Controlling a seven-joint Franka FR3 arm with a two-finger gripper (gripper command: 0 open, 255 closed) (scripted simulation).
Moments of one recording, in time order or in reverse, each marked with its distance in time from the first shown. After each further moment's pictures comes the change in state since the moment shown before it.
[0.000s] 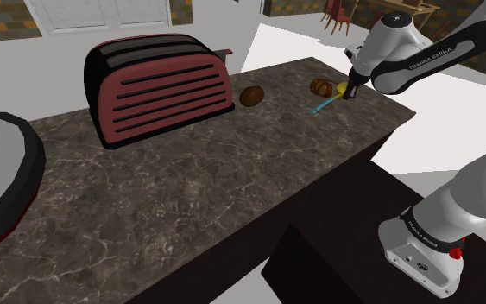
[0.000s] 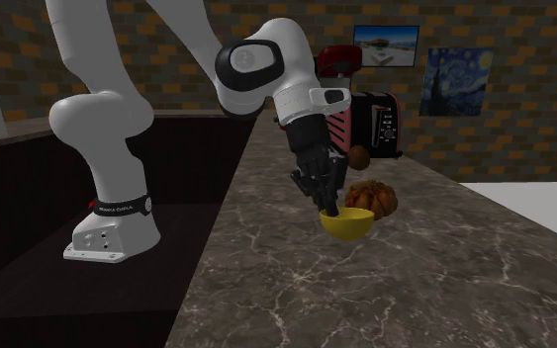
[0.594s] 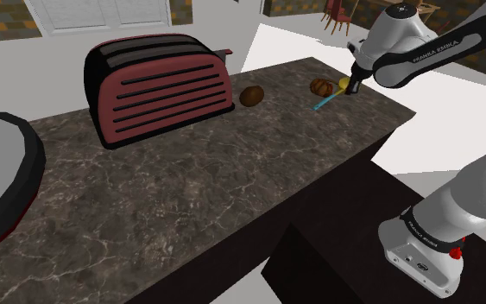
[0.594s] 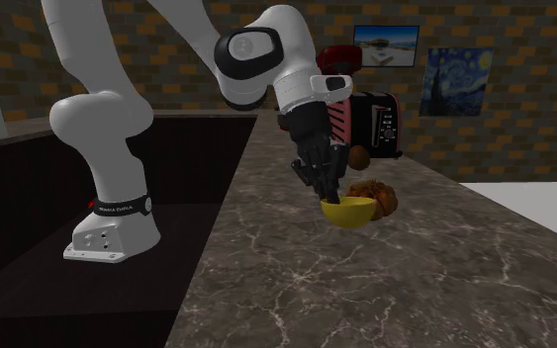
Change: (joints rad) arm 0.012 -0.042 0.001 0.013 0.045 -0.052 -0.046
